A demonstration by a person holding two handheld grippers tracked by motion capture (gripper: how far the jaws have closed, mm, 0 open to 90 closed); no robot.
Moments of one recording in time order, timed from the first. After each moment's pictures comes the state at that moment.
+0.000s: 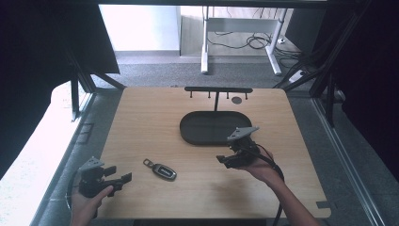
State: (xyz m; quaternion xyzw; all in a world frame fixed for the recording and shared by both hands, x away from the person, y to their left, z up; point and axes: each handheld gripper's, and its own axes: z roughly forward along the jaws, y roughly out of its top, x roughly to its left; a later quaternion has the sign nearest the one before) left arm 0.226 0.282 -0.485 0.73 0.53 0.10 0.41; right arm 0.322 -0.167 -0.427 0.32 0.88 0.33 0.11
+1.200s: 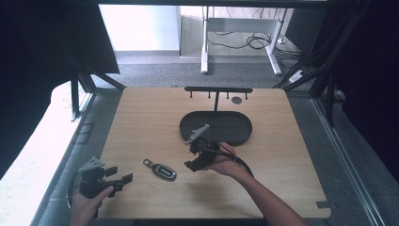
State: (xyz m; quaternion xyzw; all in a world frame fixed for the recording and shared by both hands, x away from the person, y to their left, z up) left arm 0.226 0.280 -0.486 0.73 0.53 0.10 0.41; right arm 0.331 -0.059 -0.439 0.23 0.93 0.28 0.07
